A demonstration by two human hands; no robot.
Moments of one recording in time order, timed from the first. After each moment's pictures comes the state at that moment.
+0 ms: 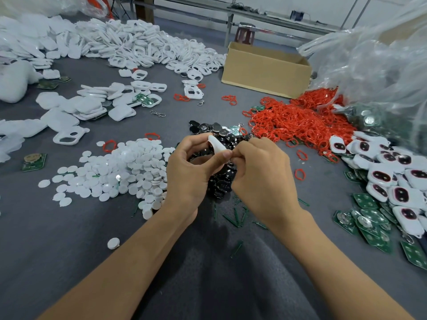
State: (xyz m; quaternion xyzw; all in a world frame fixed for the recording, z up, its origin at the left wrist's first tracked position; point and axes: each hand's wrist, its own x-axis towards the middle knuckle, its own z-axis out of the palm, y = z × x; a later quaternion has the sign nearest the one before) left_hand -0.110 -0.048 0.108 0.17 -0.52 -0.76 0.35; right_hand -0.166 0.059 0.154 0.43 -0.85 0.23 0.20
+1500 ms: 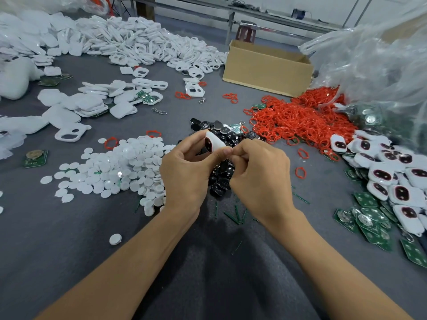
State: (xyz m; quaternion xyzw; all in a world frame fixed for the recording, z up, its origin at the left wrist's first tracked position) left_hand -0.109 -0.043 0.113 0.24 -0.53 -0.71 0.40; right_hand -0.163 0.055 0.145 0.42 -0.82 0.33 0.22
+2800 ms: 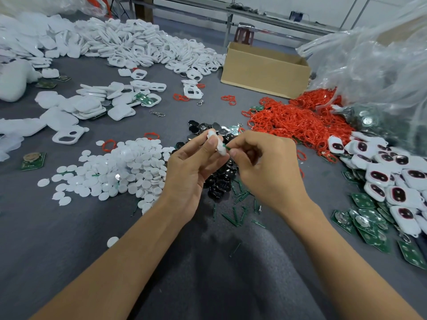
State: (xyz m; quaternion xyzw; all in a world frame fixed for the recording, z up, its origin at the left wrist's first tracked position) left_hand -0.105 -0.050 0.122 0.12 -0.39 -0.87 0.28; right_hand -0.178 0.061 0.165 0.46 -0.79 0.38 0.14
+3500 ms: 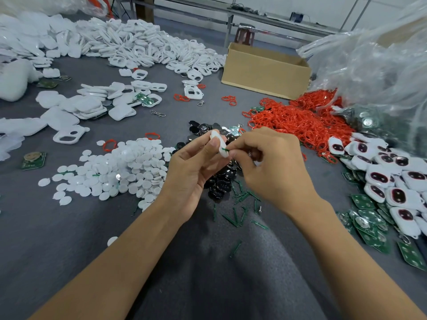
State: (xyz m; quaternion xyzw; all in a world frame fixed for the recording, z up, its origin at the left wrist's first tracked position) left_hand -0.105 -0.052 0.121 0.08 -0.41 -0.87 0.25; right_hand -0.181 0.066 0.173 0.51 -0.78 0.31 0.19
